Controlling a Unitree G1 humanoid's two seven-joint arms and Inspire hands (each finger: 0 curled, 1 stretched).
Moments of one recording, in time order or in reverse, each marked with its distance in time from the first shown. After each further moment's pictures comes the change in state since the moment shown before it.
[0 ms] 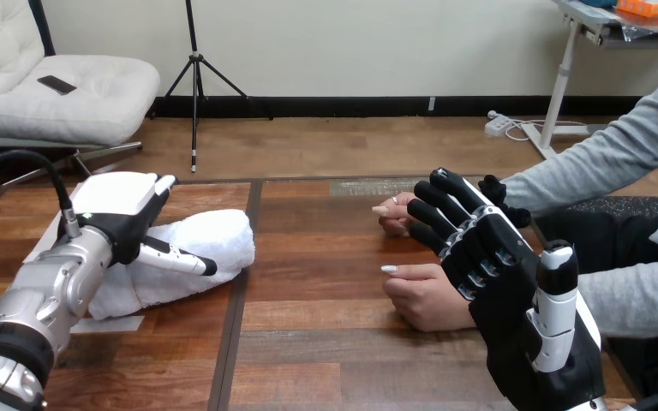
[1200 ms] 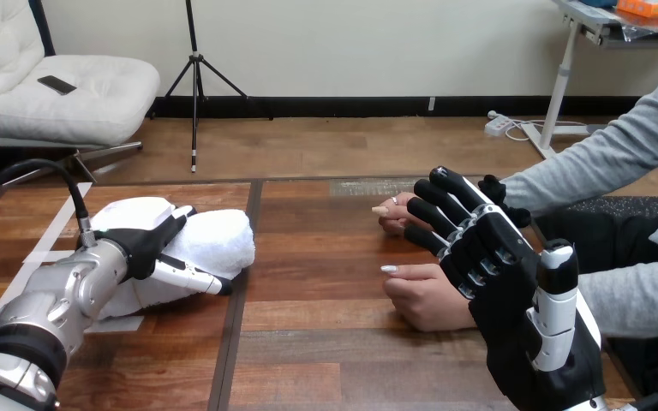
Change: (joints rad) left arm -0.005 -0.031 -0.003 0.026 -0.050 -0.006 -0.120; right arm -0.003 -0.001 0.000 0.000 0.000 -0.002 0.000
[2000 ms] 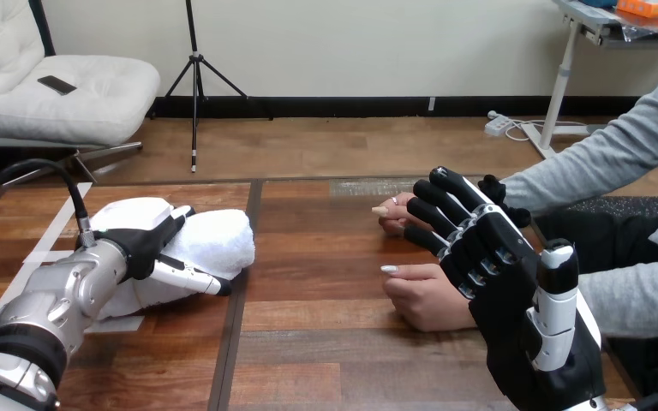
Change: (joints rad) left arm 0.000 -0.001 0.000 0.000 0.000 0.007 -0.005; right arm 0.000 0.000 0.002 -0.001 0.000 0.000 -0.002
